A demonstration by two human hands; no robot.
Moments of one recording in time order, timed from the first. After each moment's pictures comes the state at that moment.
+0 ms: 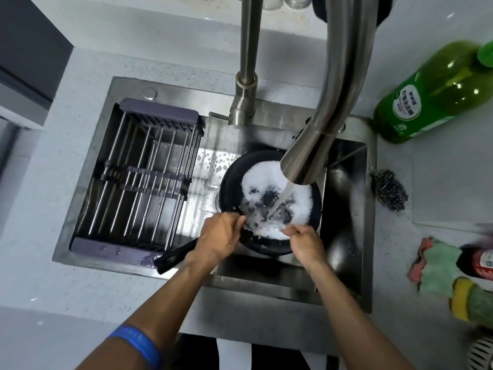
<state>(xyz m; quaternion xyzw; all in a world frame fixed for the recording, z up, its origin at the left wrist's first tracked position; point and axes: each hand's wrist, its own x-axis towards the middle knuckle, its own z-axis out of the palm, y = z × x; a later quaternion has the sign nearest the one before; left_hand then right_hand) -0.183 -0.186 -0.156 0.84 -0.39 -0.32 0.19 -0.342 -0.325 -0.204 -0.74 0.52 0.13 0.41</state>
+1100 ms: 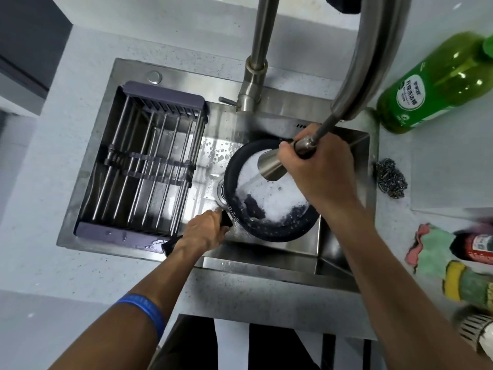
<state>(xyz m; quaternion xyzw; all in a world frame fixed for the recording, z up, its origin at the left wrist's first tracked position) -0.163 -0.138 -0.198 0.85 -0.38 -0.36 0.01 -0.250 -0.336 -0.004 -0.85 0.40 -0.15 0.31</state>
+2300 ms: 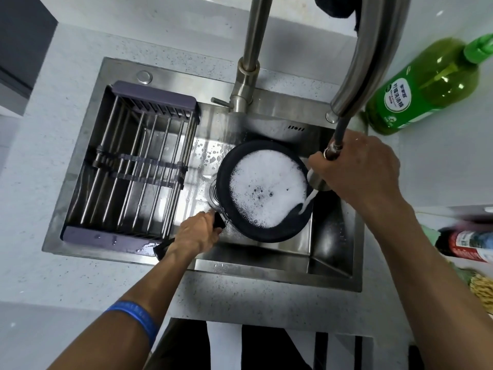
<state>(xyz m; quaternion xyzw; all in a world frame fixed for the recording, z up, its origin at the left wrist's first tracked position) -0.161 -0.138 -0.199 0.86 -0.37 -0.36 0.02 -0.282 -0.376 0.006 -0.89 0.44 -0.03 0.09</state>
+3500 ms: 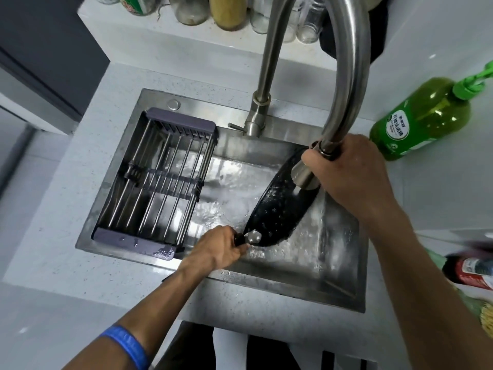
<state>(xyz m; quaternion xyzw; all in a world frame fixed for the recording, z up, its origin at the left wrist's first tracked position) -0.187 -0.148 -0.138 0.83 -0.28 -0.45 0.16 -0.264 -0.369 0.055 -0.87 0.38 -0.09 0.28</state>
